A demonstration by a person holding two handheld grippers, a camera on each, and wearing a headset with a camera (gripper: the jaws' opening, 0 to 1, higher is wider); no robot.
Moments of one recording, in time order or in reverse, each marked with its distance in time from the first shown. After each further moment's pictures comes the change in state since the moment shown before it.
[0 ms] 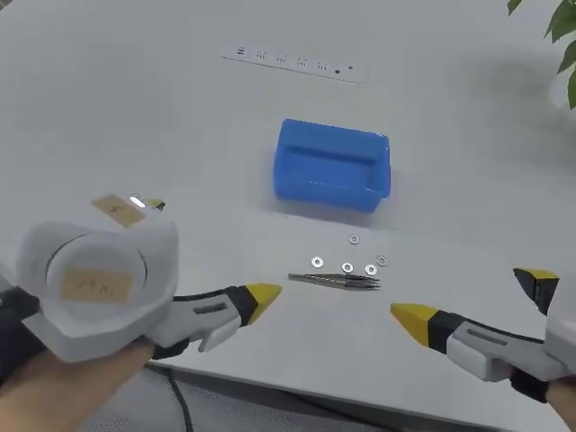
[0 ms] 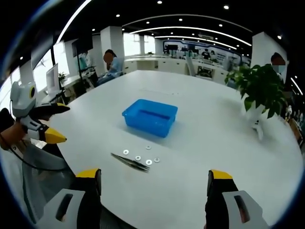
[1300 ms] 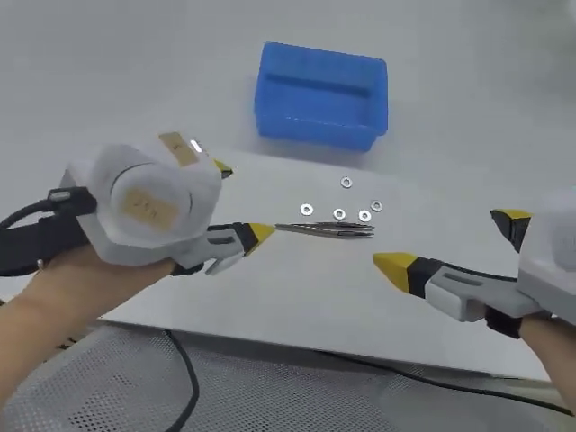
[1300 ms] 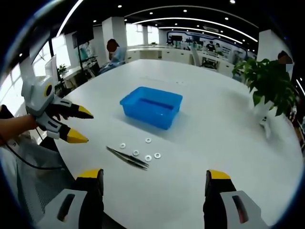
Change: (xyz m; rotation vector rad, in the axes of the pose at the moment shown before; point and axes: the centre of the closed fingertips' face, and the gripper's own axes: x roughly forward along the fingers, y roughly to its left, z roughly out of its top) left arm 0.087 -0.033 -0.028 0.257 0.141 -0.309; right arm 0.034 -0.002 -0.012 -0.015 0.095 0.029
